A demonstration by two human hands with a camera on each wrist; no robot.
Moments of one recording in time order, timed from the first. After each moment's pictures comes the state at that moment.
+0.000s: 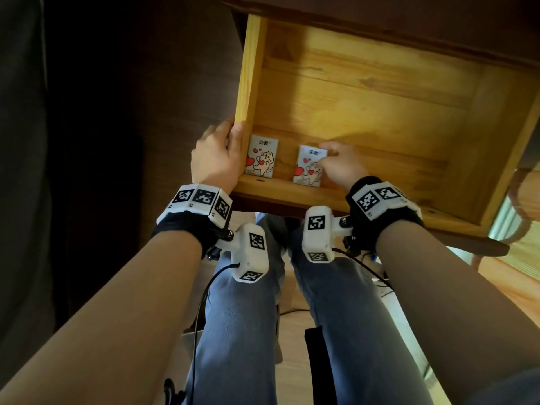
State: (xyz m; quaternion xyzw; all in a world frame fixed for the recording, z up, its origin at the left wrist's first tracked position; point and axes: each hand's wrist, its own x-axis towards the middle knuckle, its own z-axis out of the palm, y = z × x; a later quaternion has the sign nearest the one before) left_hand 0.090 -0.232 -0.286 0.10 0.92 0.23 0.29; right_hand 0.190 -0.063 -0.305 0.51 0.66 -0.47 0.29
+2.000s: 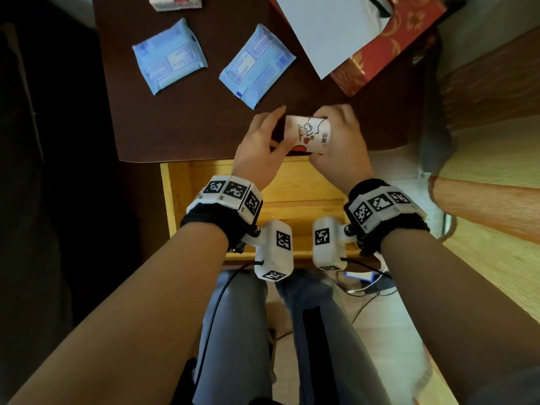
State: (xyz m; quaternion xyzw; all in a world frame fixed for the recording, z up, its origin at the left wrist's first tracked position) left_hand 0.104 0.039 -0.167 0.28 0.83 0.31 0.38; right_hand 0.210 0.144 -0.180 0.39 0.84 -0.38 0.02
